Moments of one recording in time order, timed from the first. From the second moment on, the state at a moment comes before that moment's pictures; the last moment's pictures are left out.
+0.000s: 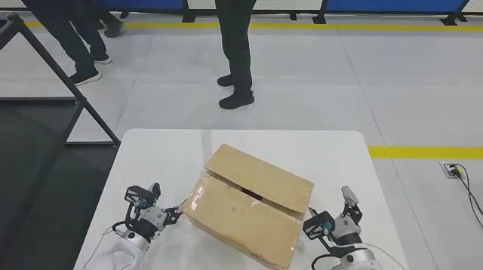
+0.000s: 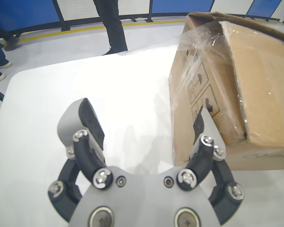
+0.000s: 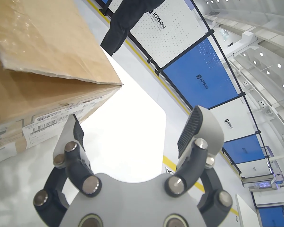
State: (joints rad) left arm 1.34 -1.19 -1.51 -1.58 1.22 -0.36 0.01; right arm -1.49 -1.23 1.35 -1.88 -2.08 0.07 0.12
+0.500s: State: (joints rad) left arm 1.39 -1.18 -1.52 -1.61 1.24 -0.45 0.00; right arm -1.43 -1.23 1.38 -1.88 -2.13 0.00 0.17
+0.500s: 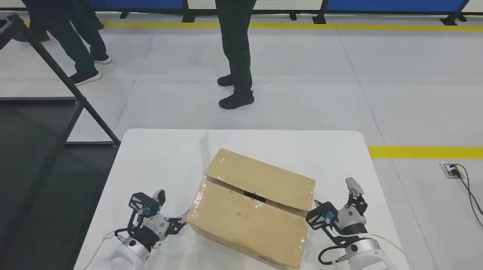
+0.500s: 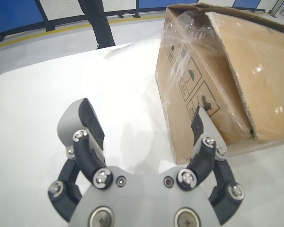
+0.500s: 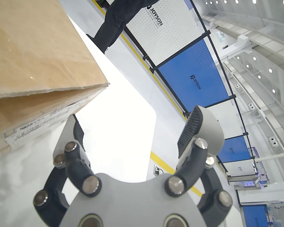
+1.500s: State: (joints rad) left arm 1.33 -1.17 -1.51 -1.58 1.24 -0.47 0.00; right arm -1.85 -1.20 1.61 -2.03 -2.09 -0.16 -0.19
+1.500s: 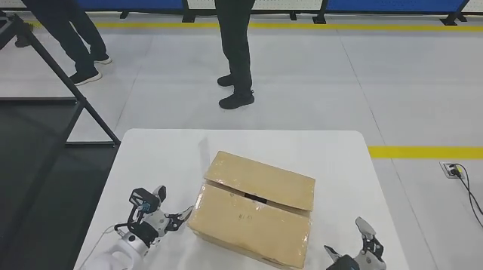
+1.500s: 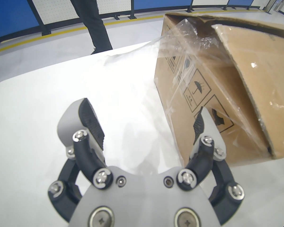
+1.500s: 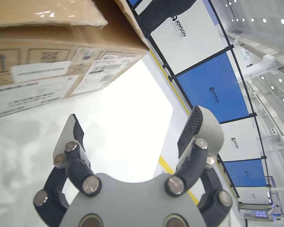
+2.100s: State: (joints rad) left arm 1.29 -1.17 -1.46 -1.52 1.23 -0.49 0.02; right arm -1.78 -1.20 1.52 -1.94 -2.02 -0.19 -0.24
